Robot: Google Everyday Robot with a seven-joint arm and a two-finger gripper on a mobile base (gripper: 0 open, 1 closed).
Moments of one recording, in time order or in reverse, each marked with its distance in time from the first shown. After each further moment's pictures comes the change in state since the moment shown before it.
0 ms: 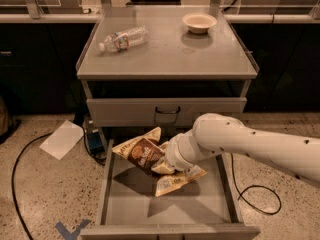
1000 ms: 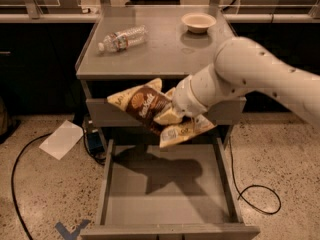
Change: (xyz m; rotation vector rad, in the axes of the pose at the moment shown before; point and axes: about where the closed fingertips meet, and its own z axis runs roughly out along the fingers) arm -0.093 -0.063 -0.128 0.036 -0.079 -0.056
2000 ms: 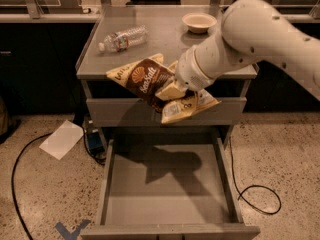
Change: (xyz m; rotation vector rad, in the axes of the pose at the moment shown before) arm -0.041 -0.039 -0.048 0.060 -0.011 -0.040
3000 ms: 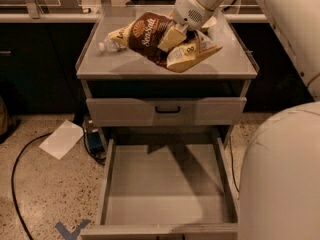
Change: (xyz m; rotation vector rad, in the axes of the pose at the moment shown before) arm -0.050 -0.116 -0.036 -0.064 0.111 -0.065
